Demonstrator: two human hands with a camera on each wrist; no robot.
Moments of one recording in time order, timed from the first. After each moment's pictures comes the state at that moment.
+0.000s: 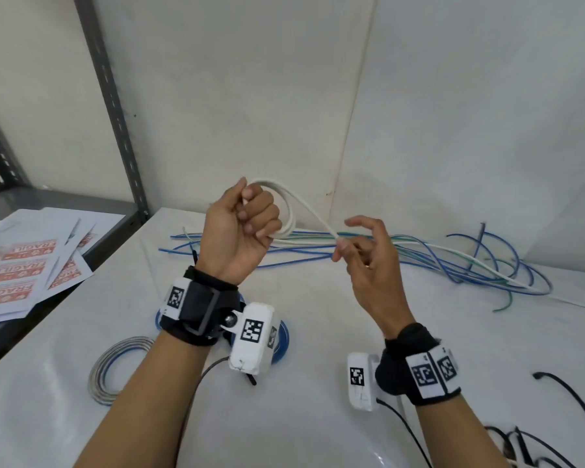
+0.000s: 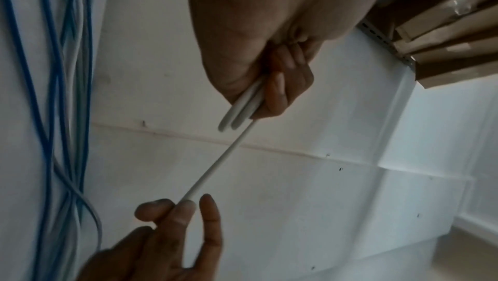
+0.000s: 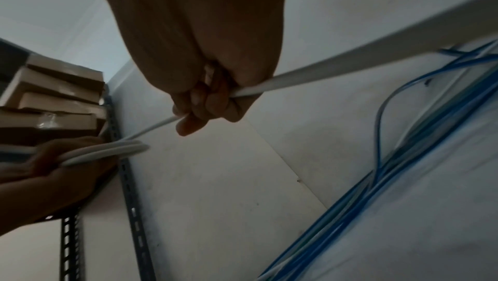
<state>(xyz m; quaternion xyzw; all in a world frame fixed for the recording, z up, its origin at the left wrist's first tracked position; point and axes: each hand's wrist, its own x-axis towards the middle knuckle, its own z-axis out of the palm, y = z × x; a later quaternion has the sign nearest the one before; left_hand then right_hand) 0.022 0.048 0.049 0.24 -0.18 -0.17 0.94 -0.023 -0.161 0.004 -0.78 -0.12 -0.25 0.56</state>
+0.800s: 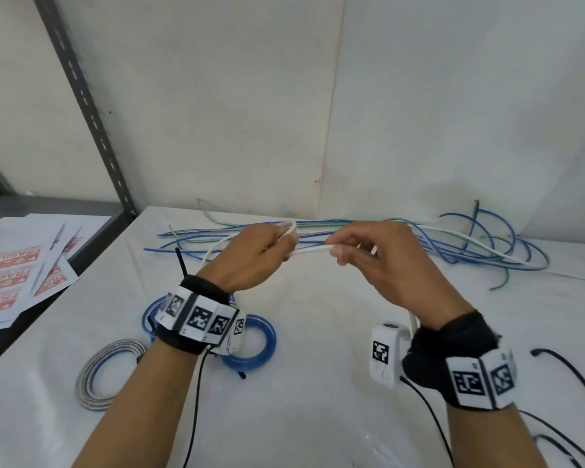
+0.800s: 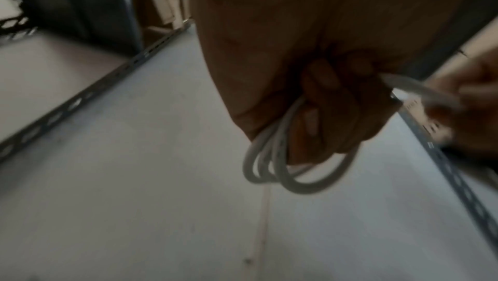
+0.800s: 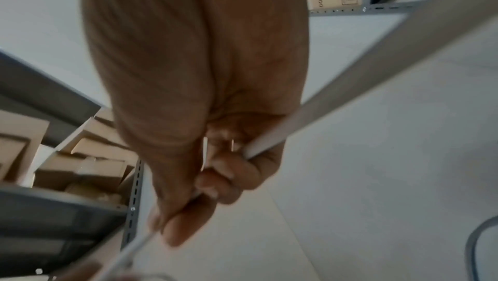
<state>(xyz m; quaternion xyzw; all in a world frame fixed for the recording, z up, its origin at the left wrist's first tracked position) 0.012 0.027 0.024 0.88 -0.29 0.03 0.37 -0.045 -0.194 0.039 -0.90 -0.16 -0.16 0.37</state>
